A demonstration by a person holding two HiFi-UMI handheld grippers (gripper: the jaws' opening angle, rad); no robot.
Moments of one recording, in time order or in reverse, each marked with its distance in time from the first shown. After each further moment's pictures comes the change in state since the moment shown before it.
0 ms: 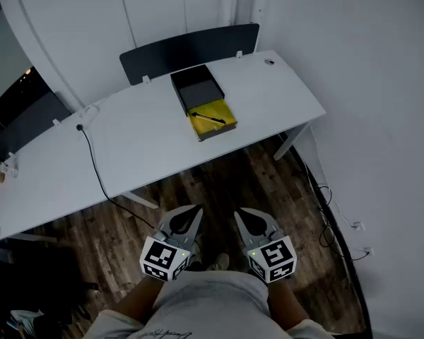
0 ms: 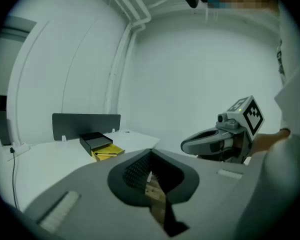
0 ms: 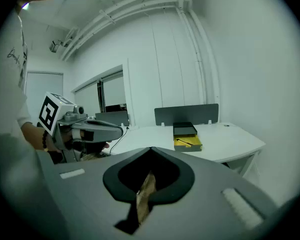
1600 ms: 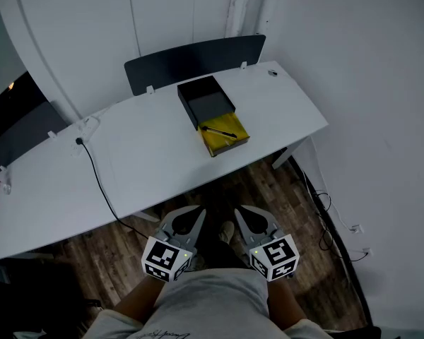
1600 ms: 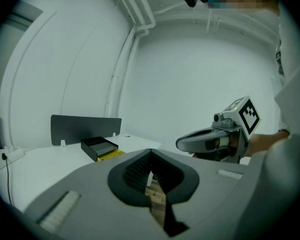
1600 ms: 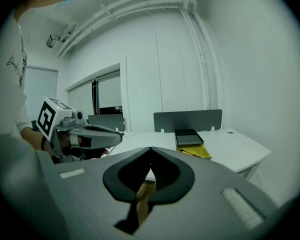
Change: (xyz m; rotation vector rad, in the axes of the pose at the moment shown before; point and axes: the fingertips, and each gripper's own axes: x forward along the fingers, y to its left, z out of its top) left arm -0.005 0.098 0.015 -0.010 -0.045 -0.081; right arm 0.090 0.031 0.050 -0.013 -0.037 -0.056
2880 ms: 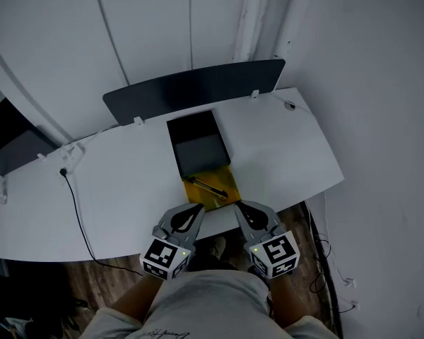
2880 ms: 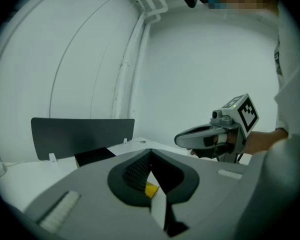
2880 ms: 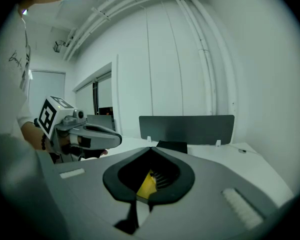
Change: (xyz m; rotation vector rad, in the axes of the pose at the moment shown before) left arm 0.254 0.119 0.060 -0.013 0.030 0.148; right arm 0.173 -0.234 0.078 -0.068 0.005 0.165
